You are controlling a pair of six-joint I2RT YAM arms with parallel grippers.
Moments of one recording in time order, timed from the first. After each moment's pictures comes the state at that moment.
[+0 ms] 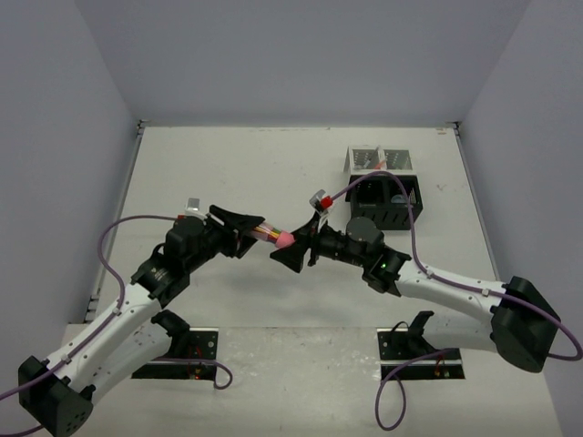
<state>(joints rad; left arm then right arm) -0.57 0.74 0.56 -0.19 0.06 -1.59 0.89 1.17 0.61 0.46 -0.31 0.51</state>
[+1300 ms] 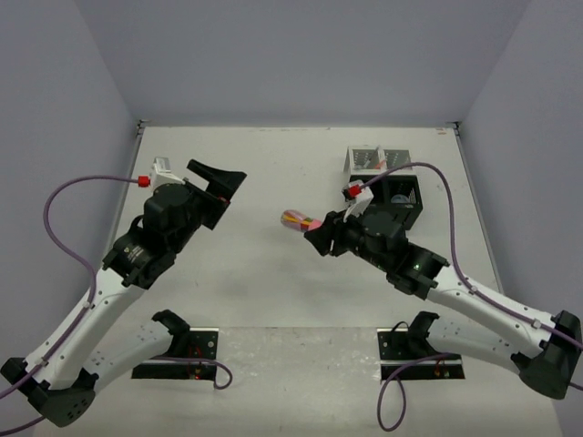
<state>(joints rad) -0.59 0.84 1.00 -0.48 -0.25 -1.32 0.90 0.95 0.73 -0.04 0.04 0.51</state>
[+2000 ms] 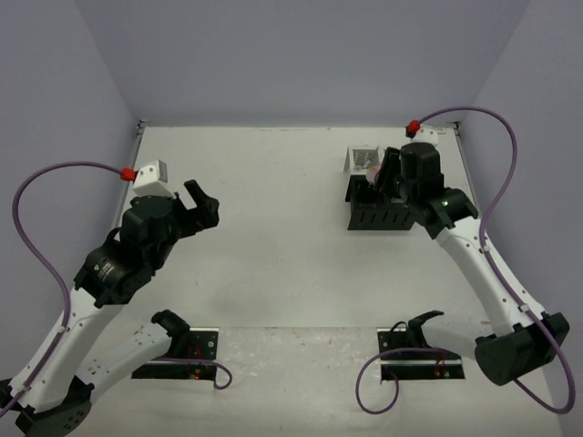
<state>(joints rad) -0.59 0.75 1.11 -0.81 -0.45 -0.63 0.37 1.16 1.22 -0.60 0.28 0.42</state>
